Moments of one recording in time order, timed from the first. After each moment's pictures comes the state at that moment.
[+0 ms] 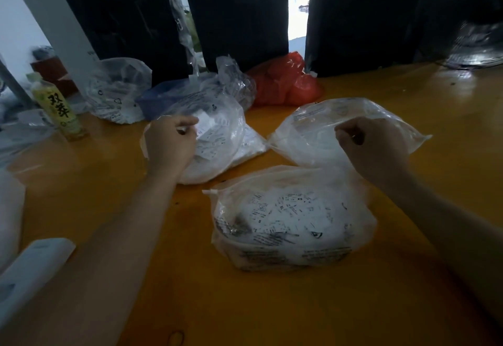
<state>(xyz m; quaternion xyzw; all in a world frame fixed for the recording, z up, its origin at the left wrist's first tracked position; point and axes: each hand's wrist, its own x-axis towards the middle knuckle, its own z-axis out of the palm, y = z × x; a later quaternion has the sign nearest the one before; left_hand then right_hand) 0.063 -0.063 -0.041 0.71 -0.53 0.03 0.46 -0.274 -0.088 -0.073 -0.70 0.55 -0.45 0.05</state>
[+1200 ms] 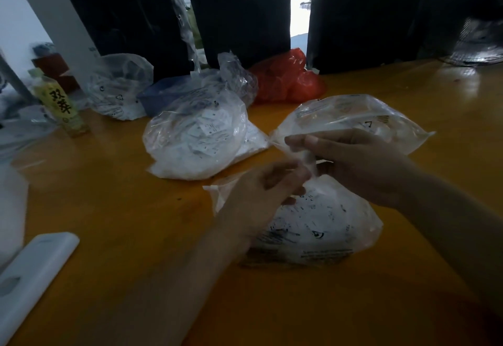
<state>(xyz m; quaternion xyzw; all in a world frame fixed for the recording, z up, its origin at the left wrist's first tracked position) -0.058 0.020 -0.078 0.48 -0.56 -0.48 0.48 -0.255 -0.047 -0.050 -0.68 0.27 -0.36 0.57</state>
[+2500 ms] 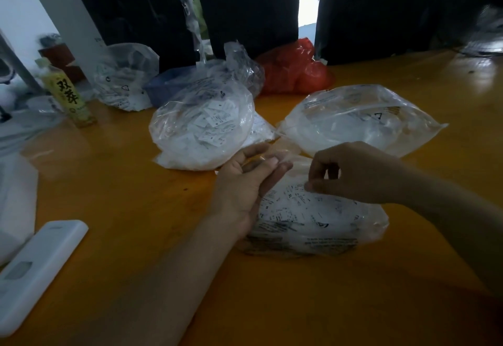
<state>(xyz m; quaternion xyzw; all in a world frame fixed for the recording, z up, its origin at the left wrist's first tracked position) -0.041 0.011 -0.084 0.38 -0.29 -0.59 0.65 -0.250 -0.047 -0.059 -0.90 0.40 -0.14 0.14</state>
